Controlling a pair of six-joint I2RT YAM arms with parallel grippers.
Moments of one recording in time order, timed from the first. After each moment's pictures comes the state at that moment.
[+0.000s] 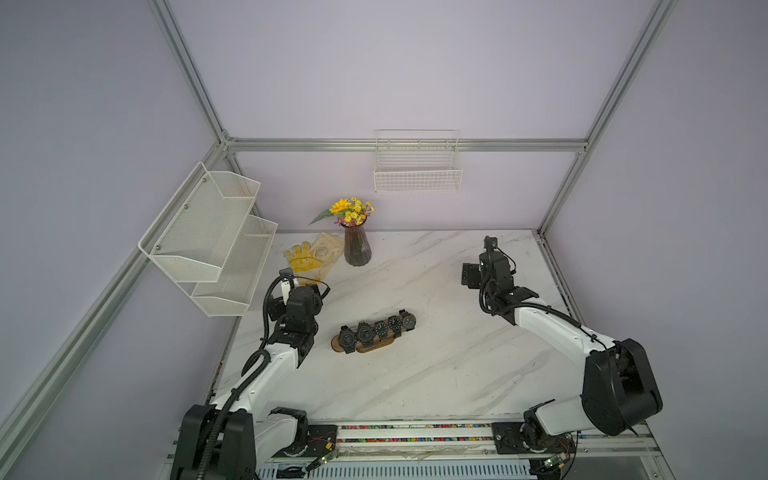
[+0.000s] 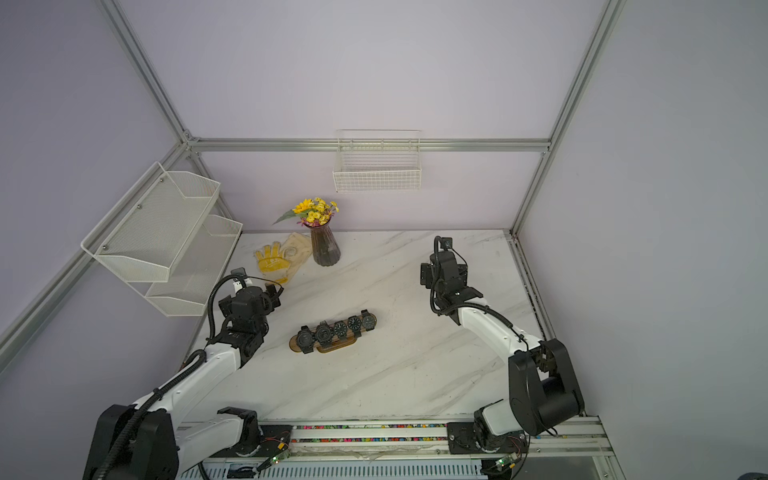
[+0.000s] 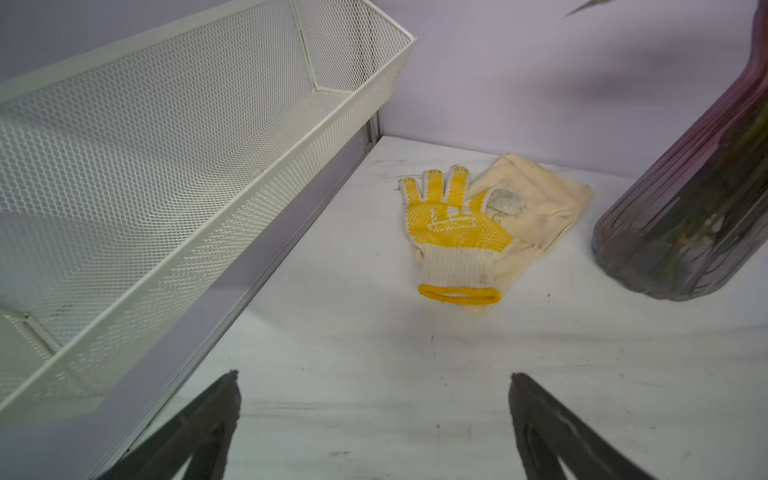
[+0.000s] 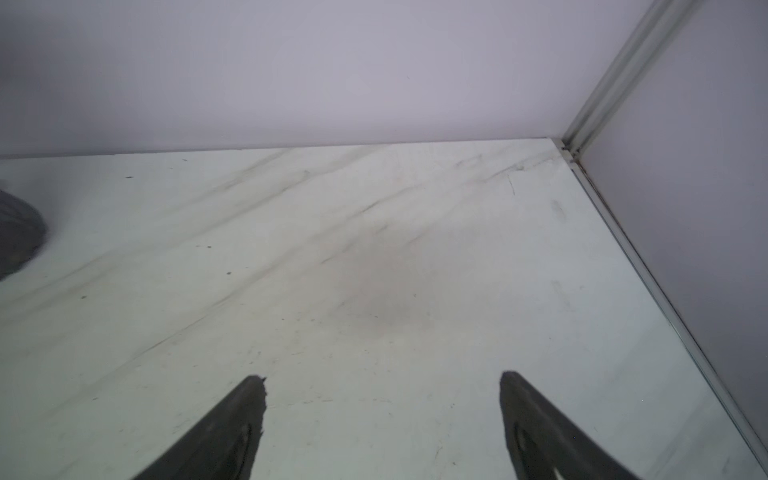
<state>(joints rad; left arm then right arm) -0.13 1.16 0.54 0.19 -0.63 -0.12 0.30 1.46 0.90 -0.01 0.44 0.21</state>
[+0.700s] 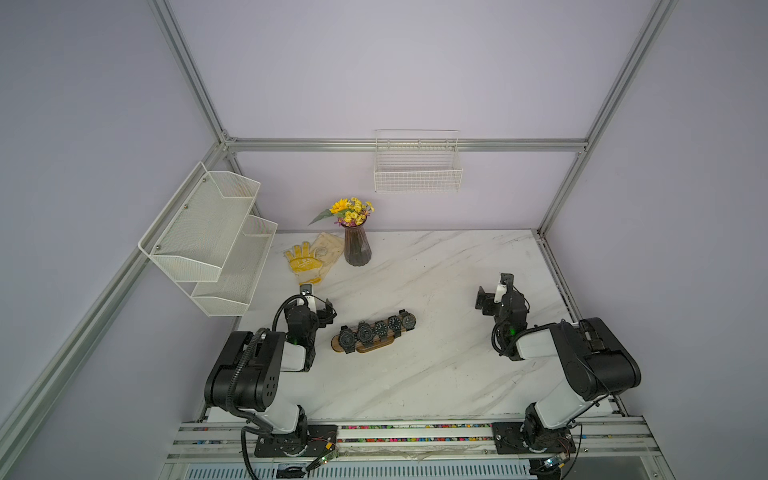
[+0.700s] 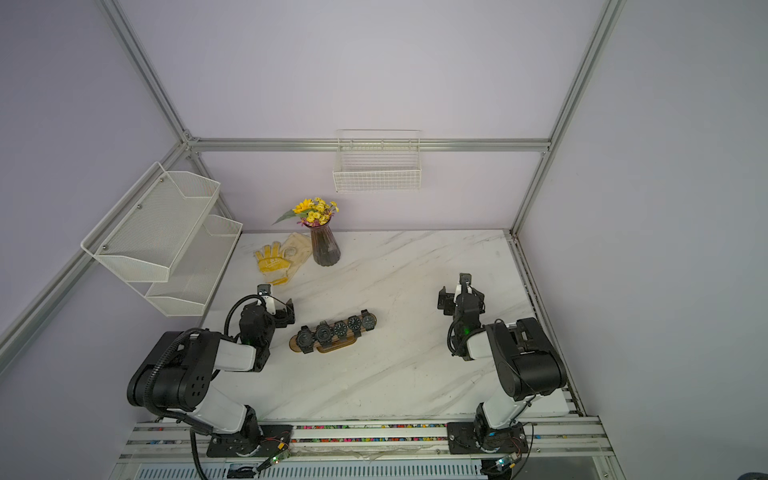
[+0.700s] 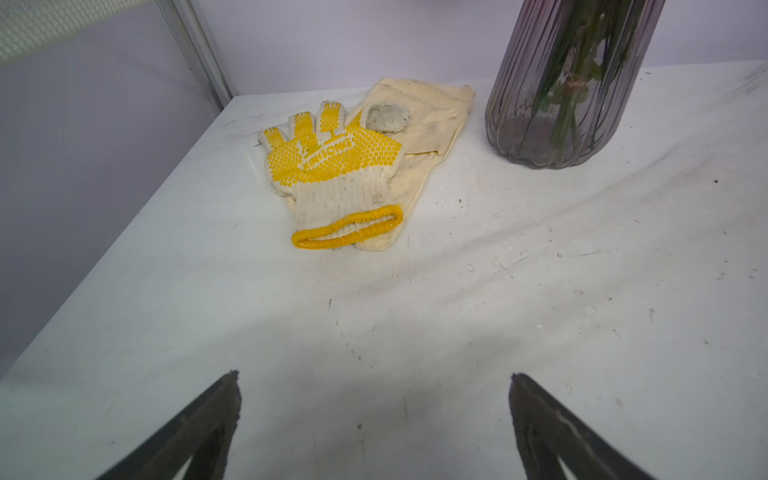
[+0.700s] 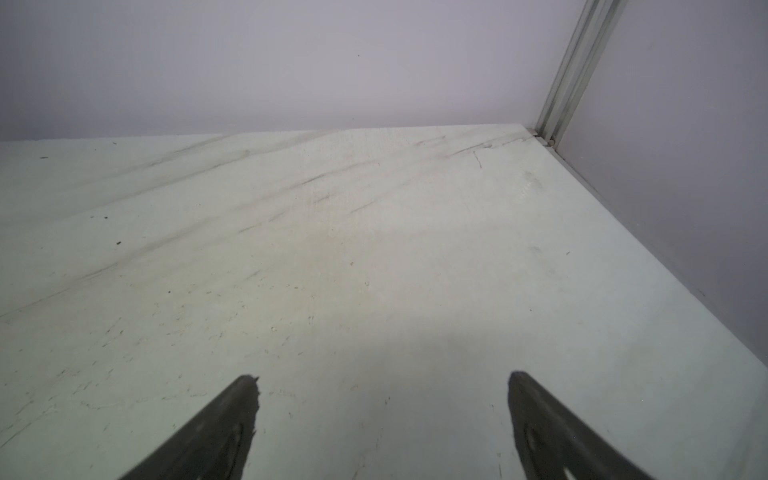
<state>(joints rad) -0.02 1.58 0.33 0.90 -0.16 0.05 0.11 1.66 0.42 0.96 0.24 0.05</state>
